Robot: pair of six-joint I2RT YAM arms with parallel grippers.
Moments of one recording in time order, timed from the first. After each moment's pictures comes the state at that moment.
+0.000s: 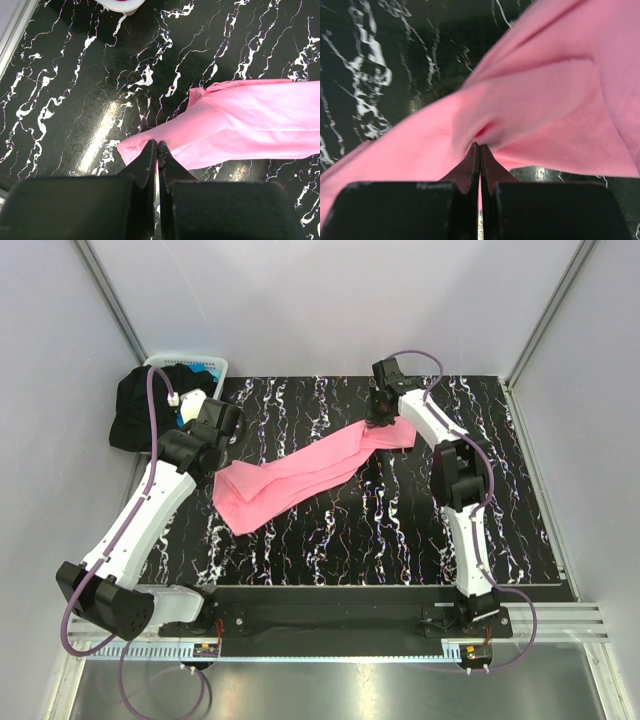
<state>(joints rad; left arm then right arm) -0.40 1.28 1.38 -1.04 -0.55 -0.73 0.33 2.35 2.10 -0.71 0.02 0.45</state>
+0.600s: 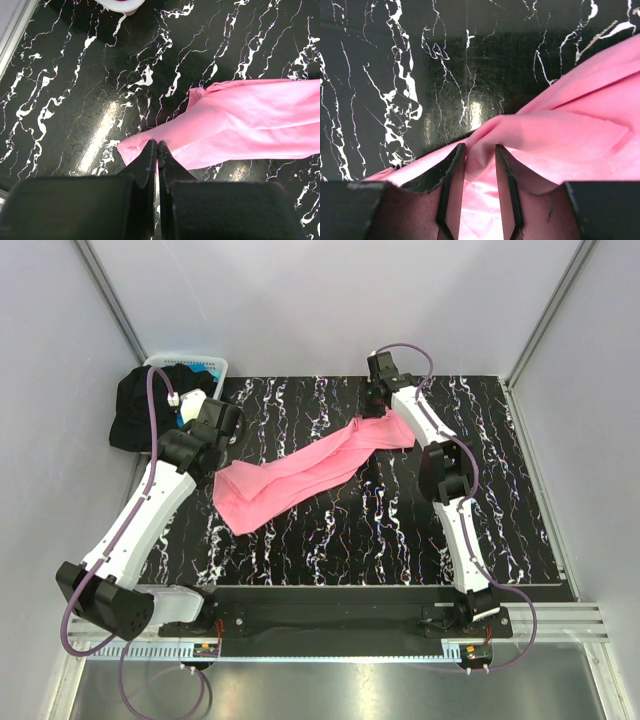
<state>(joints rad) -0.40 1.28 1.38 -1.04 -0.55 -0.73 0.32 2.57 2.45 -0.74 -0.07 0.42</state>
